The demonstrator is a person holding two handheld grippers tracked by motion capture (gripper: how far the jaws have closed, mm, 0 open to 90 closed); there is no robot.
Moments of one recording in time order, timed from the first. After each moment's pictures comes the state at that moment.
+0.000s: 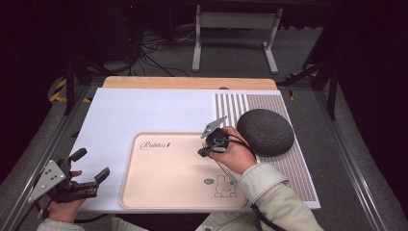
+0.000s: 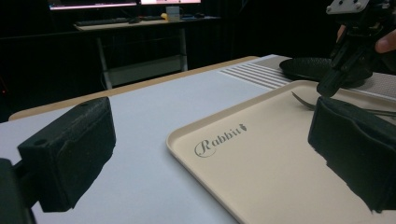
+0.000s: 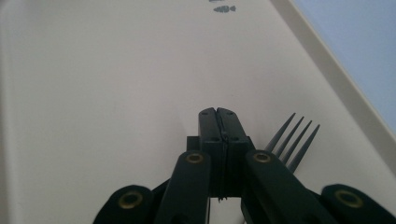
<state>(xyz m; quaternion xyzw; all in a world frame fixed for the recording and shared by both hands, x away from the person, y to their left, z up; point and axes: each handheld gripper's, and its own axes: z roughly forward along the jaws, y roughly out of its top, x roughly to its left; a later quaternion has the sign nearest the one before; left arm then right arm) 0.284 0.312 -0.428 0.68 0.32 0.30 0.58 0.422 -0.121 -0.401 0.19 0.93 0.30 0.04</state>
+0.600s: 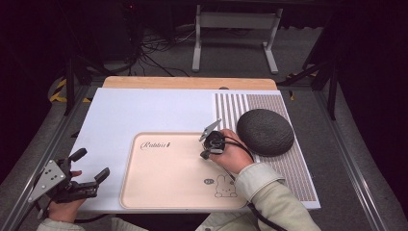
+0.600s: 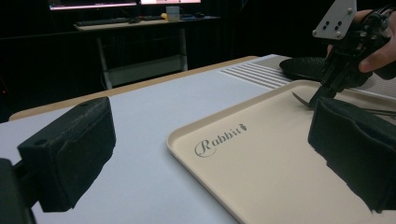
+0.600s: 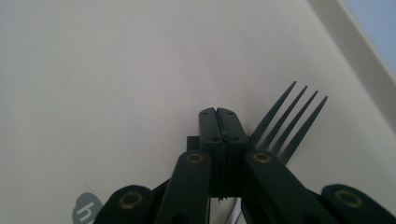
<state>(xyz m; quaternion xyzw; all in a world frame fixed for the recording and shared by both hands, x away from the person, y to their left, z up) 0.283 0.312 -0.428 0.68 0.32 0.30 0.58 0.432 -0.118 -0.426 0.20 0.95 0.25 0.04</state>
